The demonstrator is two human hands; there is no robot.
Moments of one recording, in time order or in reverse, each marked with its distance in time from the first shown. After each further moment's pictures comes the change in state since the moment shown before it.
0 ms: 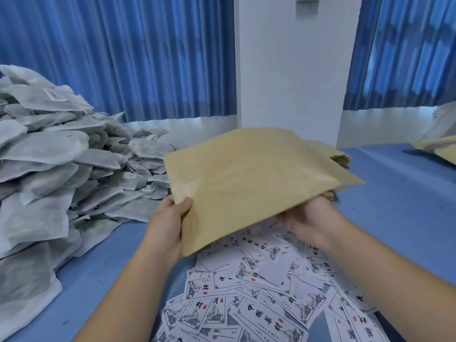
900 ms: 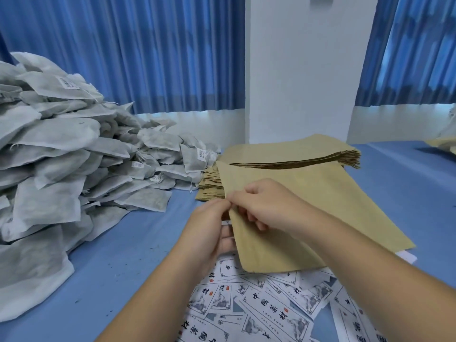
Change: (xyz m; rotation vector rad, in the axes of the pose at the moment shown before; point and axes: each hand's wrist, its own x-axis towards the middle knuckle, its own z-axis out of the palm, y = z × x) left_hand -0.038 -0.021 0.029 0.188 -0.287 -0.062; right_hand -0.008 0.007 0.065 -1.106 -0.107 0.032
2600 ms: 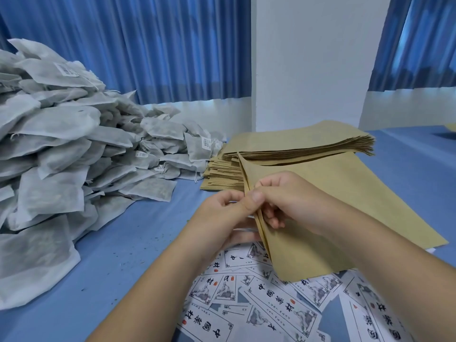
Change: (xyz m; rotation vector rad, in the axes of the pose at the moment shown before) left_hand -0.011 0.003 -0.001 0.048 -0.185 -0.001; right_hand 0.001 0.032 -0.010 0.350 -0.173 -0.079
